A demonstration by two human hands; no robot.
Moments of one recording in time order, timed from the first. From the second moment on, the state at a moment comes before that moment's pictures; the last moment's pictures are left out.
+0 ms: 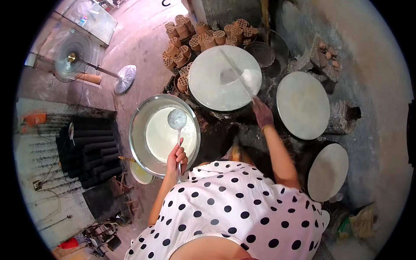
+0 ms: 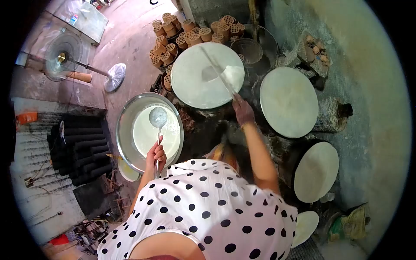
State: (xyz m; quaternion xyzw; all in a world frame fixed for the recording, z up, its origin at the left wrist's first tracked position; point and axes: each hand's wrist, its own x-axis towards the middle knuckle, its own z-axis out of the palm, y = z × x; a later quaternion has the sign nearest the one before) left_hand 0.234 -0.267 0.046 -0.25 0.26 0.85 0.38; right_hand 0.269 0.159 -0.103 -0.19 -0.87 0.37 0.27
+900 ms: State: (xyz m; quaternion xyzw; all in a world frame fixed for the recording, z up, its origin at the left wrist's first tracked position) left_hand 0.213 -0.253 0.035 -0.15 0.46 0.74 0.46; right_hand 0.283 0.119 -0.084 -0.24 -0.88 0.40 0.10
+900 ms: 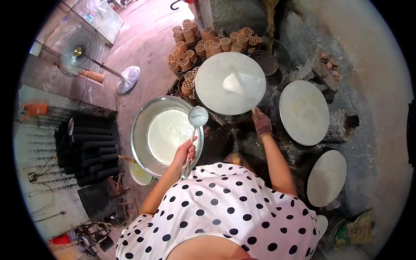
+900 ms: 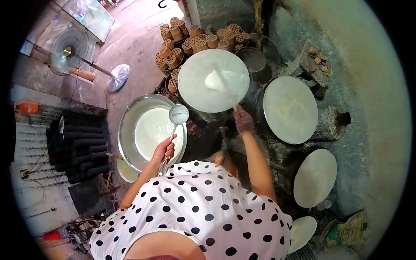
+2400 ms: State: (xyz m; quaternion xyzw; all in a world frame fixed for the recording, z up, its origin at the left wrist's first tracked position) left_hand 0.237 -0.249 0.080 0.18 0.54 0.43 0.70; right_hand 0.468 -0.152 -0.041 -0.27 -0.92 0.25 -0.15
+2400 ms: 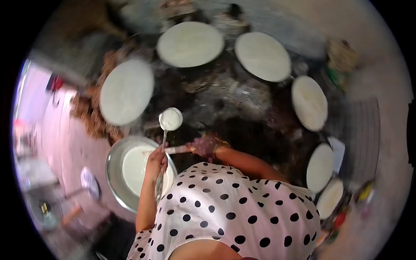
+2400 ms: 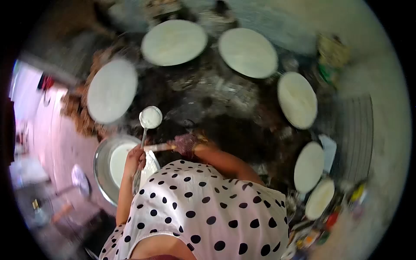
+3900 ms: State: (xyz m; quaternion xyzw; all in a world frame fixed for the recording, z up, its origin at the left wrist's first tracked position) left_hand 0.700 -0.123 0.105 0.17 0.40 0.25 0.87; right_hand 1.248 -0.075 0.018 -0.87 -0.39 -0.03 0.29
